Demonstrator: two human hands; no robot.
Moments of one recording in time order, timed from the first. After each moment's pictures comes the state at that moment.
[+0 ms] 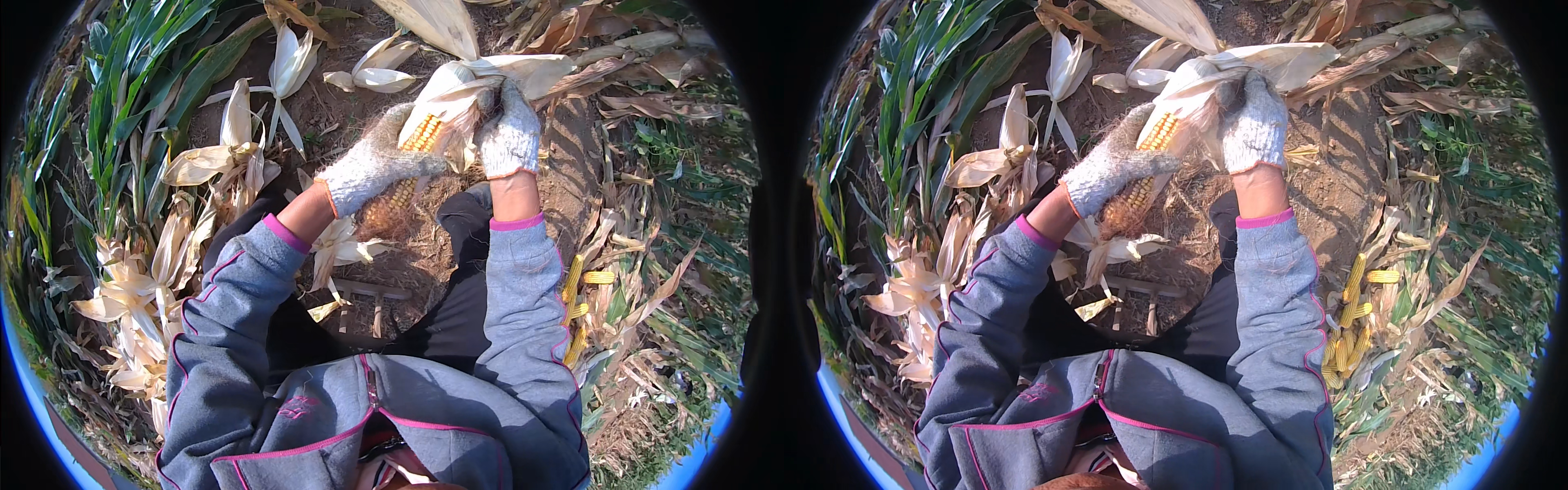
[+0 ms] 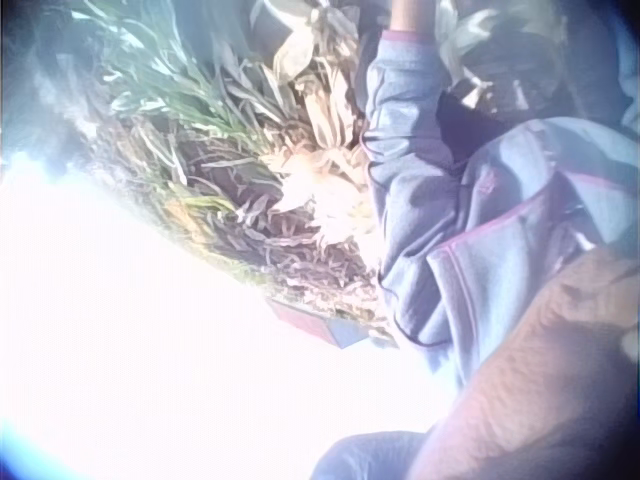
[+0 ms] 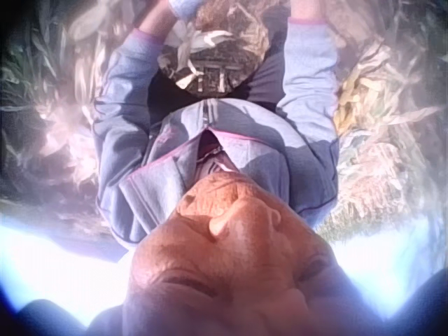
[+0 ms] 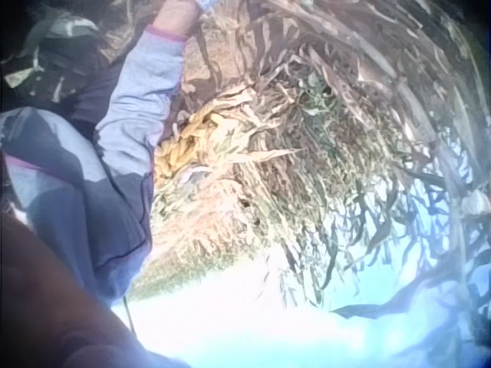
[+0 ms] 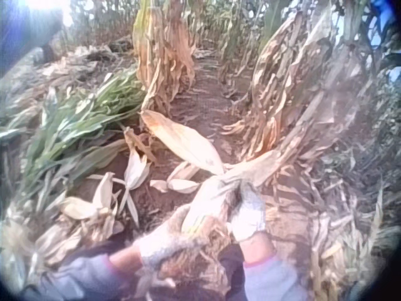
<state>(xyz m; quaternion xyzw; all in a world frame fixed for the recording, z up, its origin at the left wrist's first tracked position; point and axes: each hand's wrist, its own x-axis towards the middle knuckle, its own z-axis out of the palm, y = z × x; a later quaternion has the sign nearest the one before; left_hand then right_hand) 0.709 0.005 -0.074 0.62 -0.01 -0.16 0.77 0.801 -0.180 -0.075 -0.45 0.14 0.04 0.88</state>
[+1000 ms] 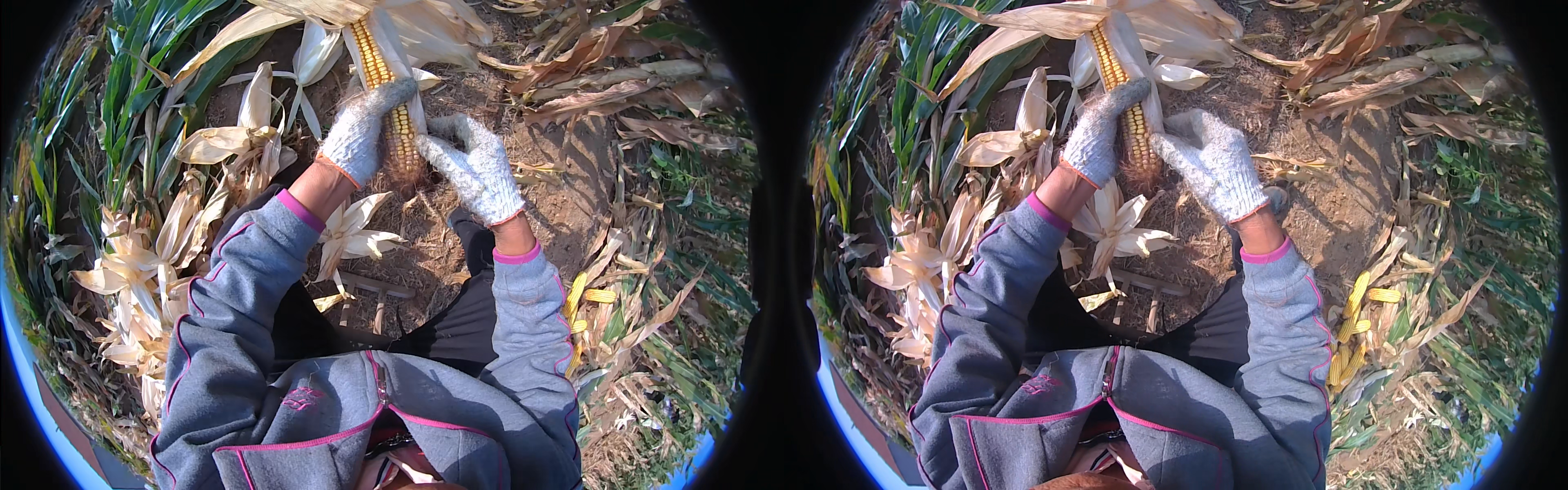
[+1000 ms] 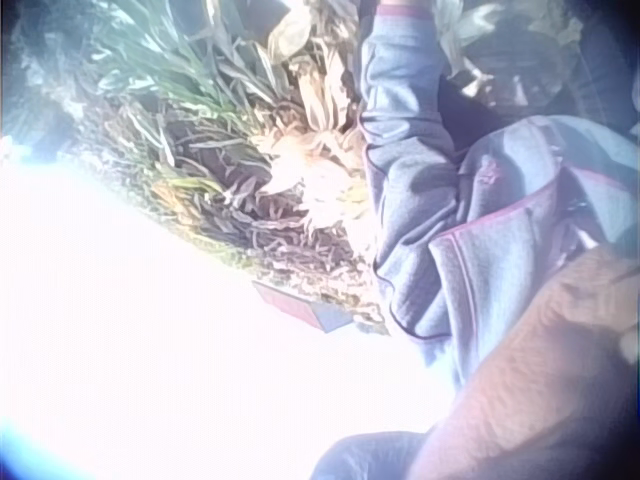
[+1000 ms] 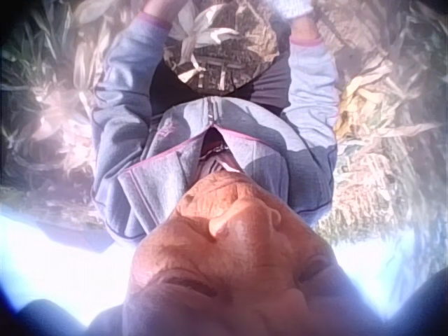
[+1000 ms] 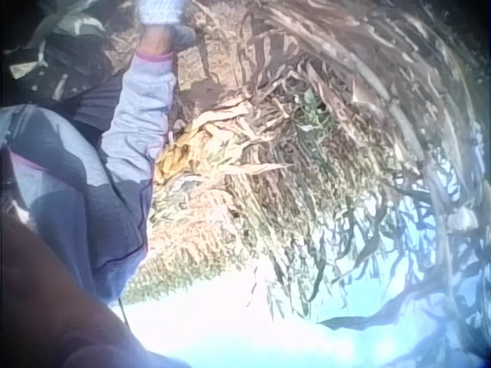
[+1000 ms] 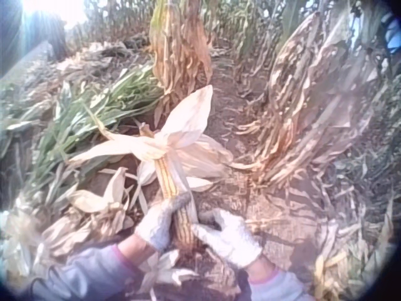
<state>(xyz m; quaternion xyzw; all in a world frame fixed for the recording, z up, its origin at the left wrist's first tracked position) 0.719 0.029 -0.068 0.35 0.20 -0.06 0.91 0.738 -0.139 -0.036 -0.81 -0.16 0.22 0.51</state>
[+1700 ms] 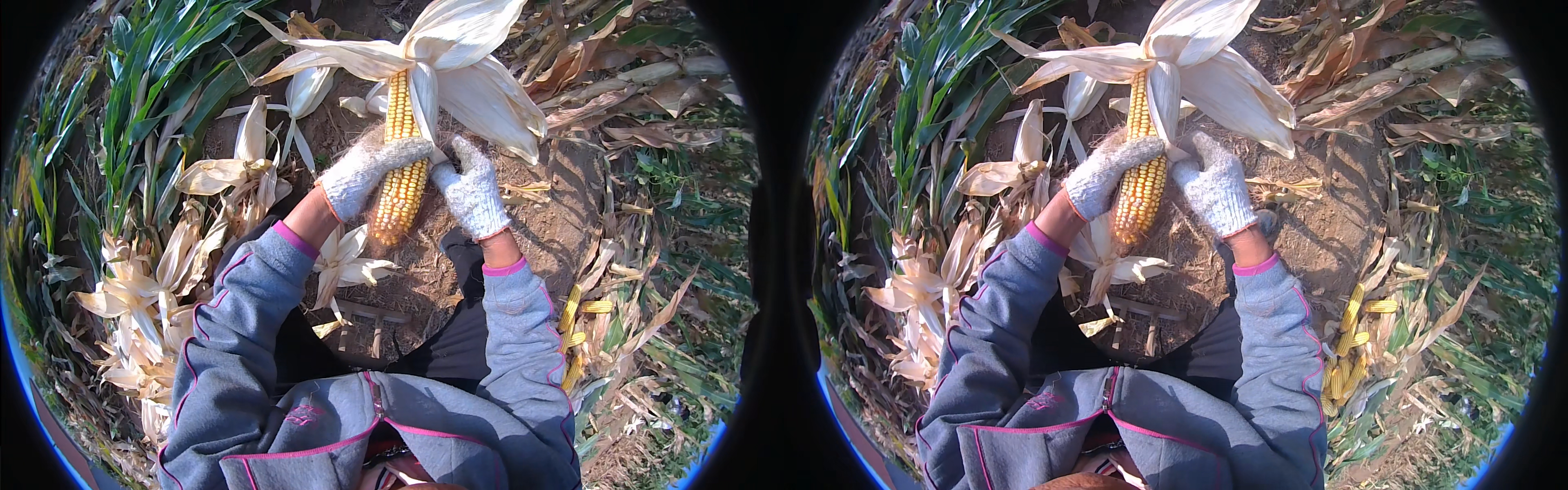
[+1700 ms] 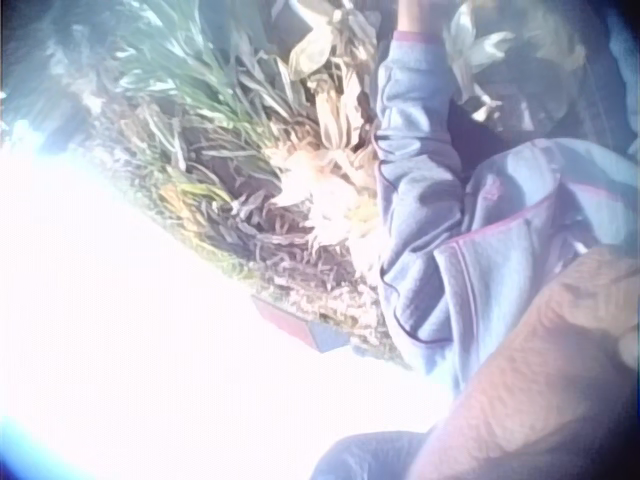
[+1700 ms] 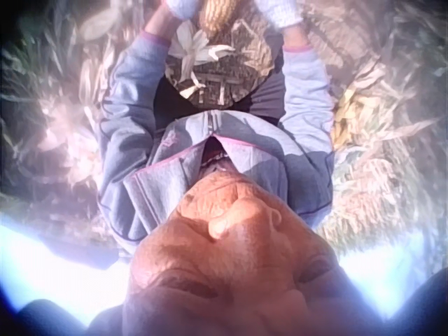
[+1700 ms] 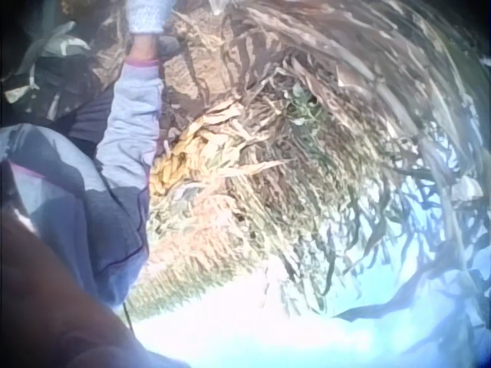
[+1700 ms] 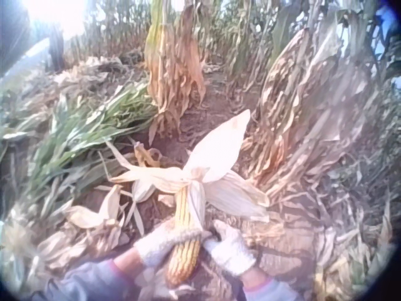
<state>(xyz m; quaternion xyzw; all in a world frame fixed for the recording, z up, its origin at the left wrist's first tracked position) 0.717 0.027 -0.059 0.41 0.08 -0.19 0.89 0.749 -0.148 -0.044 -0.86 -0.15 0.10 0.49</state>
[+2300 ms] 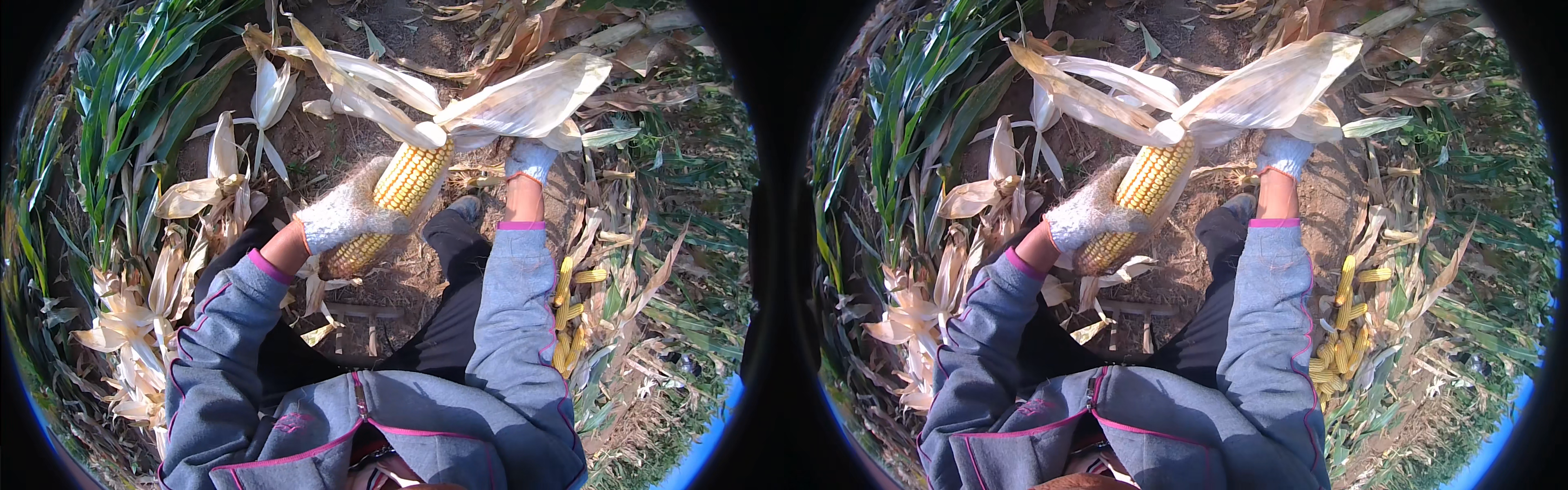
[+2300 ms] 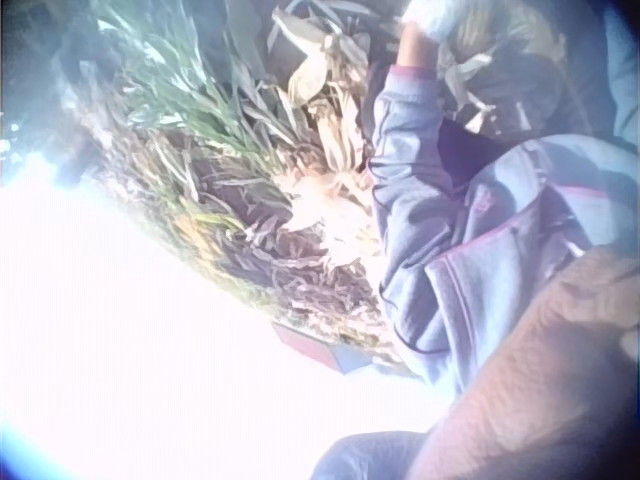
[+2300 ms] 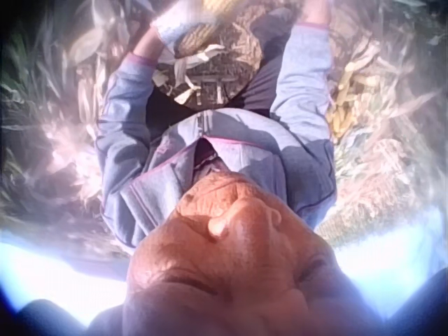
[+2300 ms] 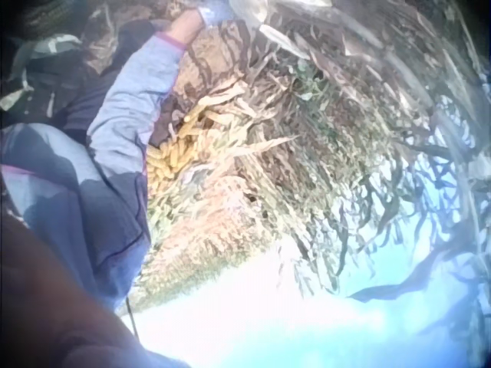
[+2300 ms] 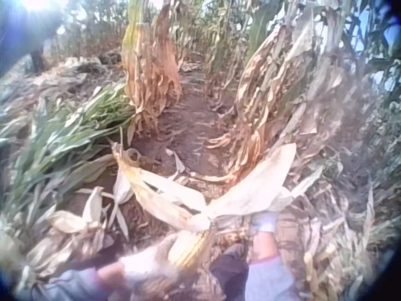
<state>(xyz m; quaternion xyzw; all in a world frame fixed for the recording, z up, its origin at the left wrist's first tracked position) 0.693 0.014 -0.062 0.60 -0.10 -0.26 0.75 0.832 -0.268 -0.088 -0.61 0.07 -0.15 0.77</state>
